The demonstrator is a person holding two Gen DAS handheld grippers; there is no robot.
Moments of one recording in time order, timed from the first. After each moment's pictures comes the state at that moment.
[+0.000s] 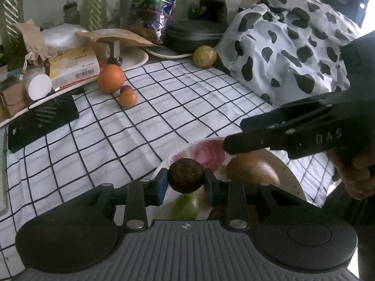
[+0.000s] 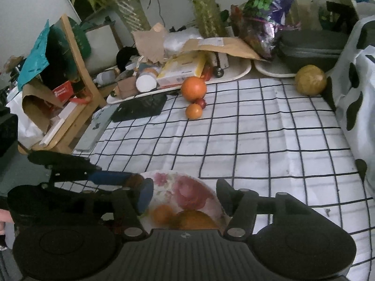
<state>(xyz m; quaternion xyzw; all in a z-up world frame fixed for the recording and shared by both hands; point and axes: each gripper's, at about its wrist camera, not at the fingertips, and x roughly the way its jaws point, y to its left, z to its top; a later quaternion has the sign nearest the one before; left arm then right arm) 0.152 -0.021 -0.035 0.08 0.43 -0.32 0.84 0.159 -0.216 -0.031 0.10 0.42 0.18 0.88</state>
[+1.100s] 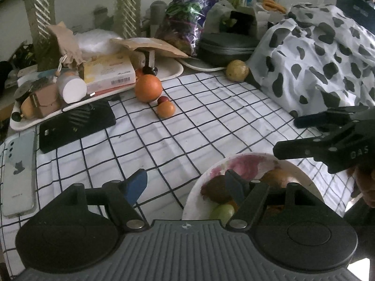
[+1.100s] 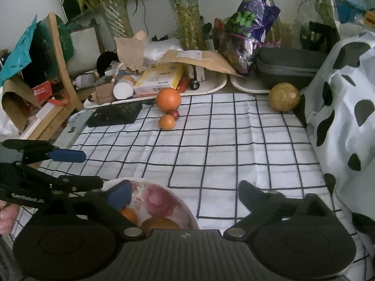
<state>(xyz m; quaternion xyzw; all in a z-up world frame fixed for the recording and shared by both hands) 0.163 0.000 -0.025 0.07 0.41 -0.25 0.87 0.155 -0.220 -0.025 0.05 0.40 0.12 0.91</state>
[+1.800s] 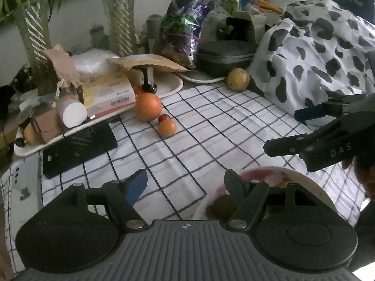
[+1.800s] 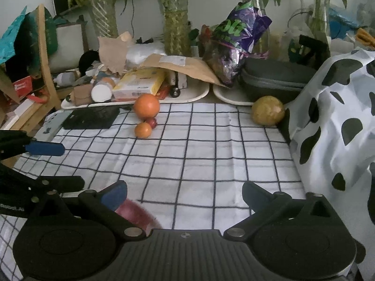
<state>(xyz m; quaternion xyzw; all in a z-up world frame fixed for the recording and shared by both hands) 0.170 -0.016 -0.022 0.11 0.37 -0.24 0.89 0.176 -0.220 -0.032 0.01 0.39 0.08 0.92</state>
